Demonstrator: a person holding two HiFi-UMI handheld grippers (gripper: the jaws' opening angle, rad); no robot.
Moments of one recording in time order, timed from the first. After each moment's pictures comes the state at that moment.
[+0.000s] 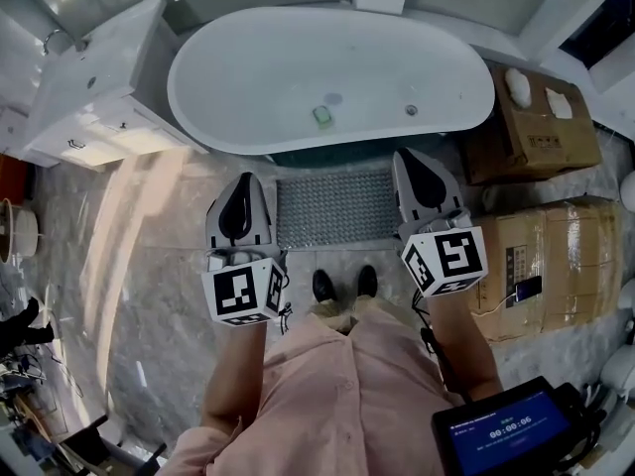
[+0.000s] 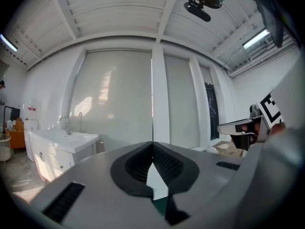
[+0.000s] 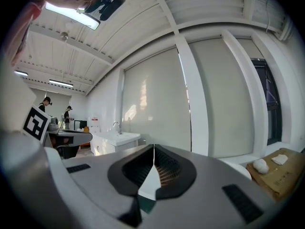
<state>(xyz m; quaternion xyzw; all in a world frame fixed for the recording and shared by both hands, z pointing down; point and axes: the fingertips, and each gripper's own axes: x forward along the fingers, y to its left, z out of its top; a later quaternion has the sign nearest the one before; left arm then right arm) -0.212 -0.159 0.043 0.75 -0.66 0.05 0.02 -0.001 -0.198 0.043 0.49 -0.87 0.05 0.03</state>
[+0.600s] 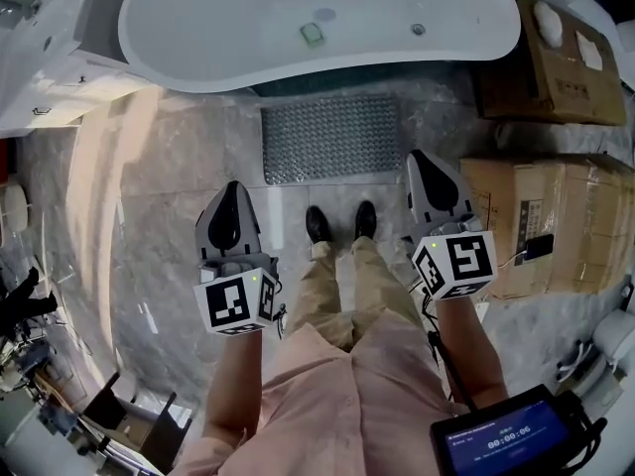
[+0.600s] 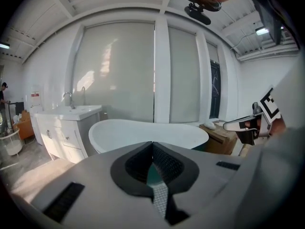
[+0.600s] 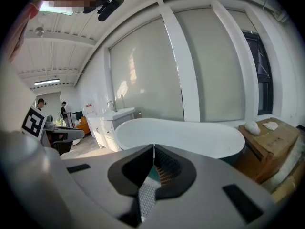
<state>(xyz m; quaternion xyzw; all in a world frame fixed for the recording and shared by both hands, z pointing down) -0.209 -0.123 0.193 0.72 -0.66 0.15 0.13 0.040 -0.170 0.206 0.50 -0.84 0.18 0.14</state>
